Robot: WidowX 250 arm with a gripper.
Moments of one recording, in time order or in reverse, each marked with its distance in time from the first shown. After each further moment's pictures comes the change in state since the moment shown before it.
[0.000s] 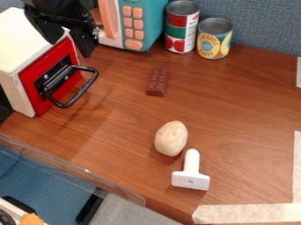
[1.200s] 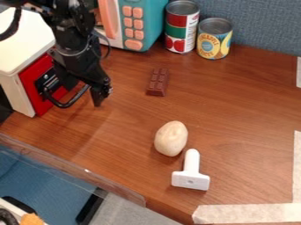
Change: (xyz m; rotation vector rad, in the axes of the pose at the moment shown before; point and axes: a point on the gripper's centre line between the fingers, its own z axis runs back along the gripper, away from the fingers) arm -0.028 0.003 -0.100 0.103 0.154 -0.038
